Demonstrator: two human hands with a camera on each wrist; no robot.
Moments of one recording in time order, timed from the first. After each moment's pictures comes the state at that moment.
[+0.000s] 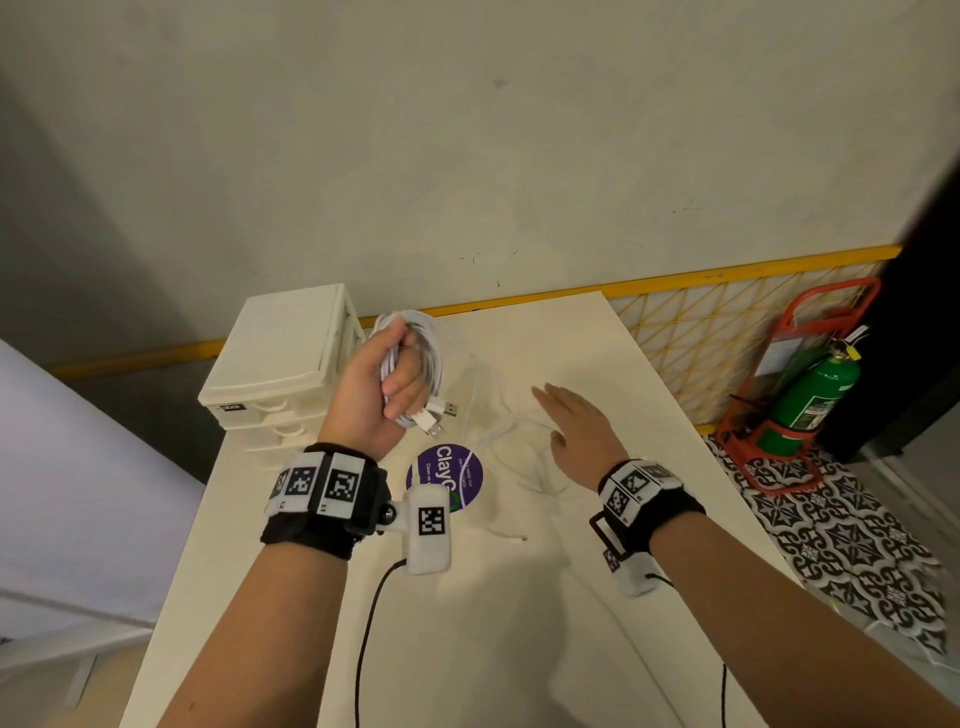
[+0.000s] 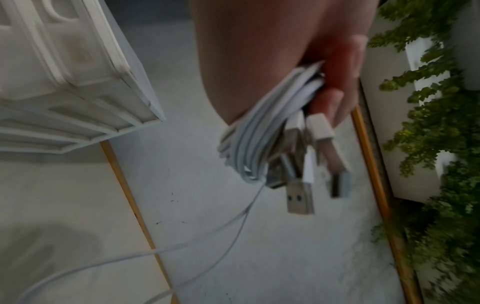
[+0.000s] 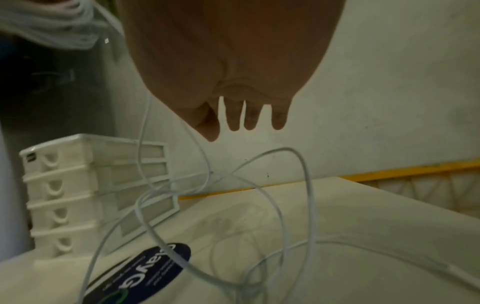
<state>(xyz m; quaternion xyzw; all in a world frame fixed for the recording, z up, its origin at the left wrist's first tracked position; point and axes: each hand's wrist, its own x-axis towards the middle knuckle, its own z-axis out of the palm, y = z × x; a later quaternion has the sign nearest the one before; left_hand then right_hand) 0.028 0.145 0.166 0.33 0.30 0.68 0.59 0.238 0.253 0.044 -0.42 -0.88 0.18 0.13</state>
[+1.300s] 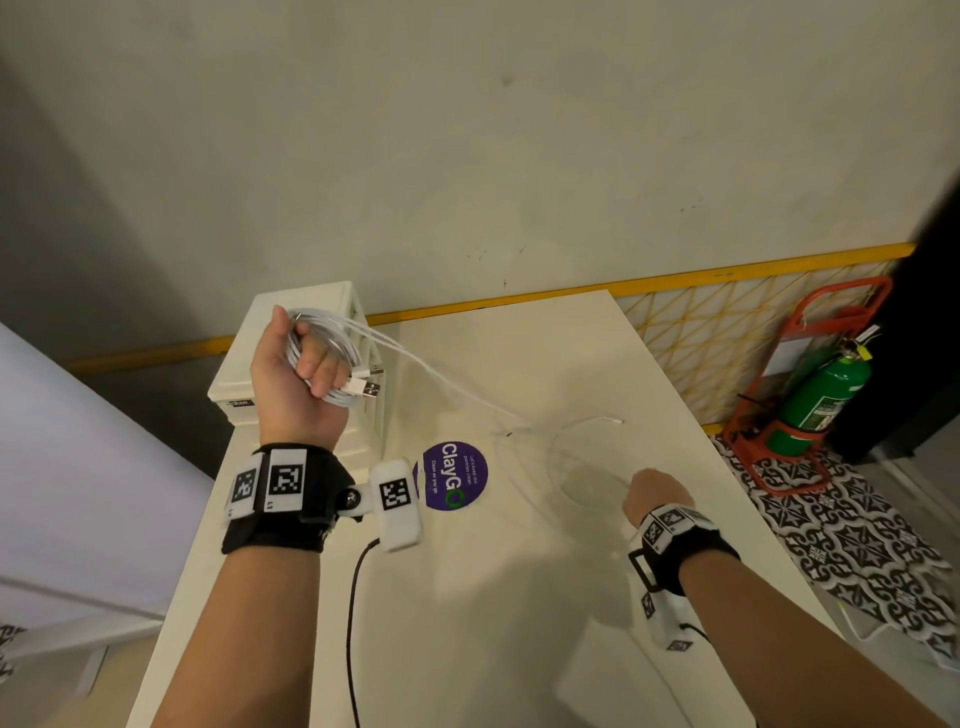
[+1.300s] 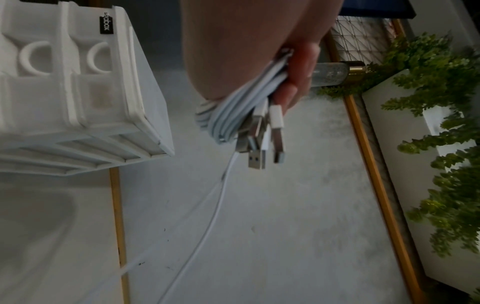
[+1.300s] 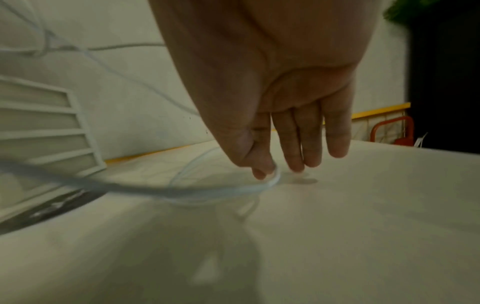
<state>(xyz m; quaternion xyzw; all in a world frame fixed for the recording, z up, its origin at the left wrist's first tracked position) -0.018 0.121 0.172 0.23 0.27 0.82 0.46 0.301 0.247 -0.016 -0.67 -0.71 0.19 -0.07</state>
